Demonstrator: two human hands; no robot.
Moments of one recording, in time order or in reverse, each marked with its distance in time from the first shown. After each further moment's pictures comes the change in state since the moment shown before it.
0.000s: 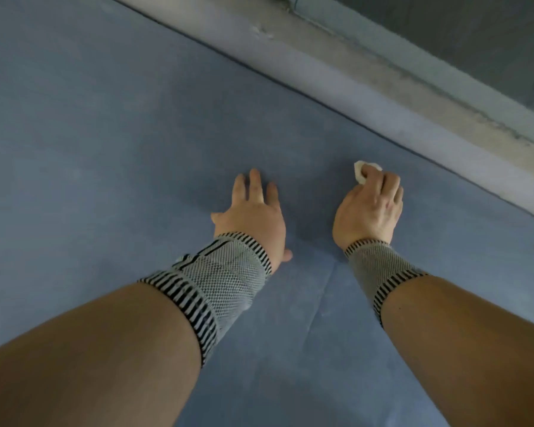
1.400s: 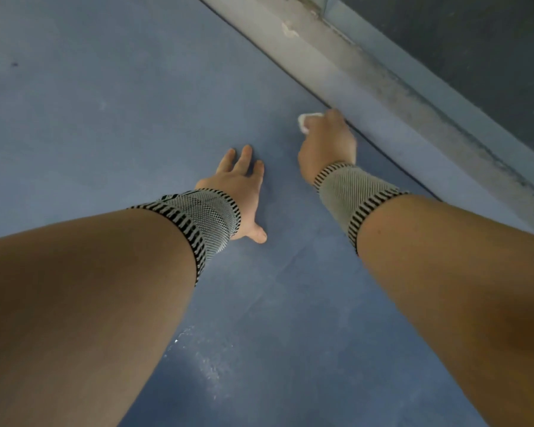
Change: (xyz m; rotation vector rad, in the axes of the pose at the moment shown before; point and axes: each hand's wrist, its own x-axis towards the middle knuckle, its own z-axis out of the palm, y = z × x) left_hand 0.000 0.023 0.017 -0.041 0.071 -0.224; right_hand 0.073 -0.056 -0.002 0.121 -0.359 -0.555
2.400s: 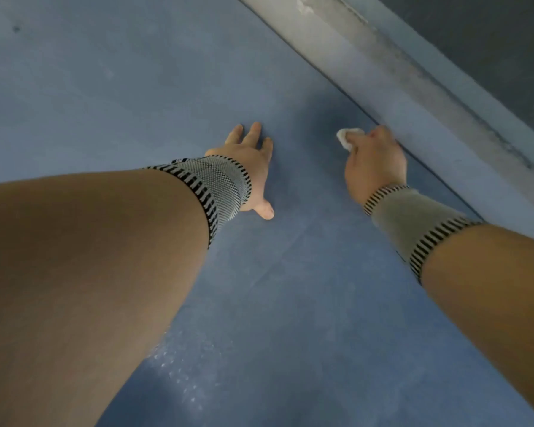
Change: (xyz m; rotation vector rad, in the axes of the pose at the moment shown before) left_hand -0.004 0.003 -0.002 0.052 0.037 -0.013; right_hand -0.046 0.059 -0.012 -0.157 0.039 0.010
